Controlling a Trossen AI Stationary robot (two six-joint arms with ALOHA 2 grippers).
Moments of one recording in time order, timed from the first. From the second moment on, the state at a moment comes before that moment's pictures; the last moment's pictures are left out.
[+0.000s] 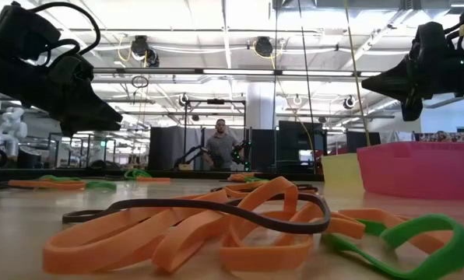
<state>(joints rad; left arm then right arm) 0.14 0.38 0.03 0.01 -0.17 -0.38 -0.13 0.03 0.02 0.04 0.28 0.40</state>
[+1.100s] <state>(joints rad) 0.14 0.38 0.06 0.20 -0.12 -1.13 -0.13 0.13 0.06 0.21 0.21 0.40</state>
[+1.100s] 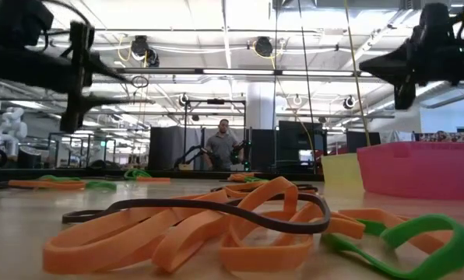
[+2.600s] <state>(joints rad) 0.14 0.48 0.31 -0.35 0.17 -0.43 0.48 2.01 1.47 -0.41 -0.05 0.29</state>
